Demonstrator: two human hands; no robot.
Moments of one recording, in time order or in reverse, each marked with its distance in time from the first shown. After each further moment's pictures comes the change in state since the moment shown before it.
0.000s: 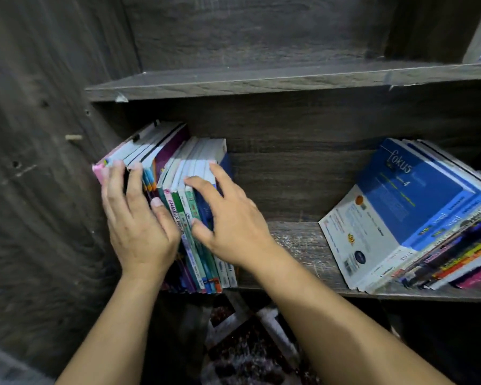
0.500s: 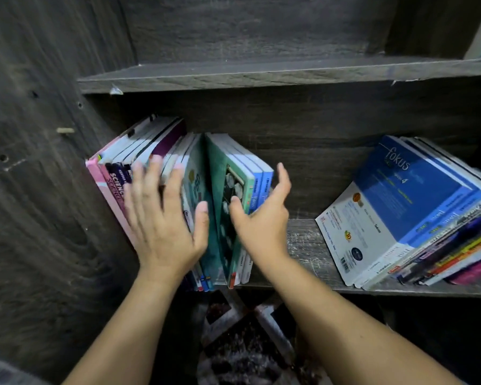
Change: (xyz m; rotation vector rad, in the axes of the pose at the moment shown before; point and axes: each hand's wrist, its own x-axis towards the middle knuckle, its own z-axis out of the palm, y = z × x) left_hand -0.010 0.029 0.003 0.050 -0.171 0.063; right_hand -0.016 0.025 0.009 0.531 0.445 0.578
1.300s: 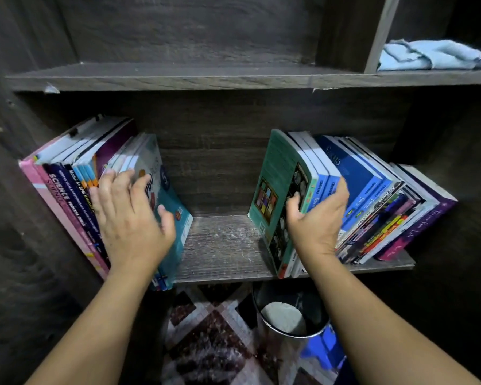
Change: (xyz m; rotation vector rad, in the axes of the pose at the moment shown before) left_hand -0.001 0.023 0.009 0.040 -0.129 -0.074; right_hand 0.024 0.054 -0.136 -0.495 0.526 -0.160
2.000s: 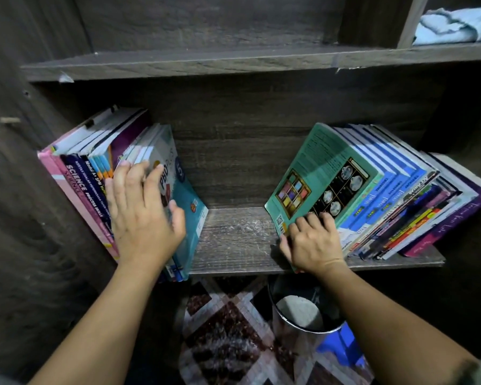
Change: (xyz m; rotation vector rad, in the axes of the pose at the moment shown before) left_hand -0.004 -0.011 0.000 0.027 0.016 0.094; right_hand -0.034 0.064 0.028 -0.735 -0.287 -0.864
